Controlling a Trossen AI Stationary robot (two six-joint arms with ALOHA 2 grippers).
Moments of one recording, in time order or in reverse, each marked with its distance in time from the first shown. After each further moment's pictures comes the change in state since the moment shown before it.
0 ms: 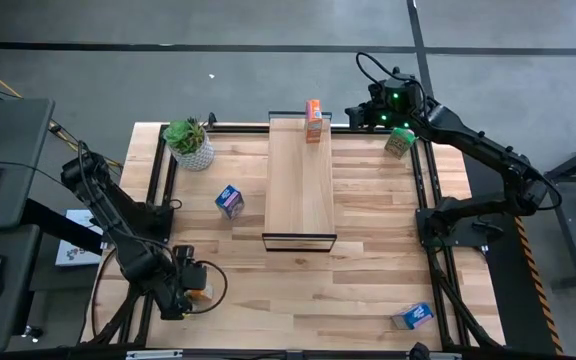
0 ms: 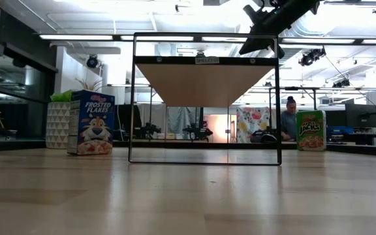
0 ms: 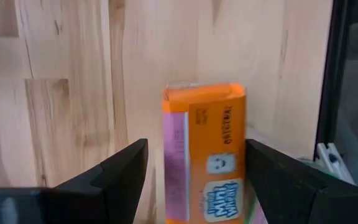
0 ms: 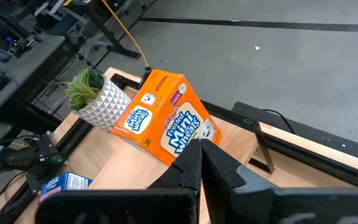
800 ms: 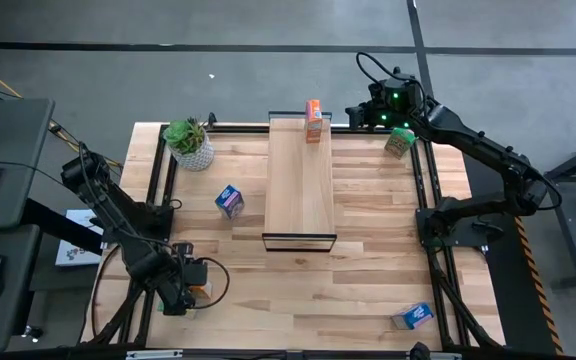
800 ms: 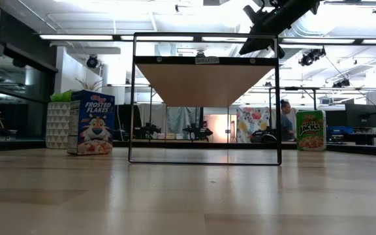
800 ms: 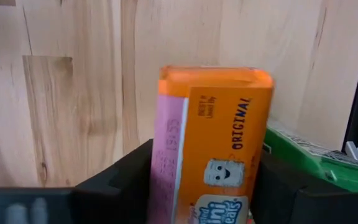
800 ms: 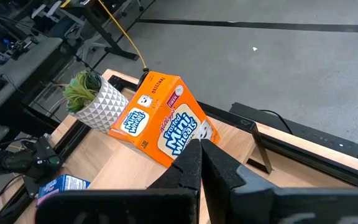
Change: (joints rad) left arm 0.027 -0.004 -0.070 0.018 0.028 -0.019; right arm 0.000 0.000 0.000 0.000 0.010 0.005
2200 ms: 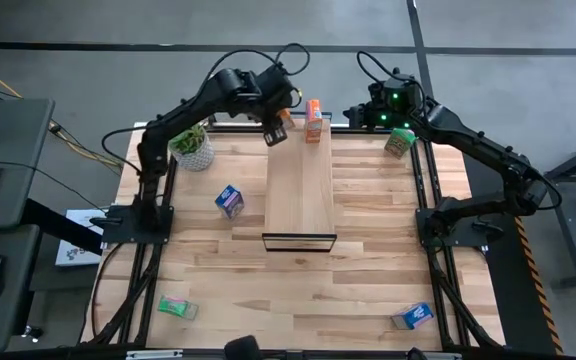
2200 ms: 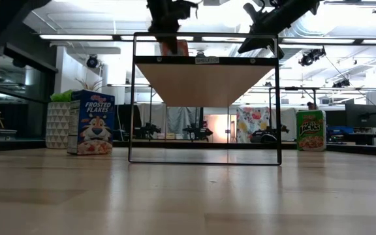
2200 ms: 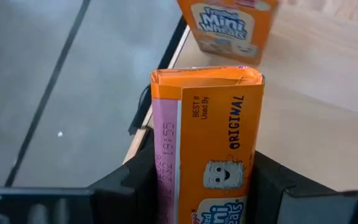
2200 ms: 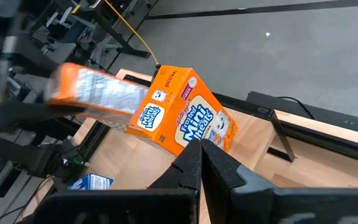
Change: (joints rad) left arm 1.321 0.610 1.350 -0.375 -0.184 1.049; right arm 0.009 0.000 0.000 0.000 -0.052 0.100
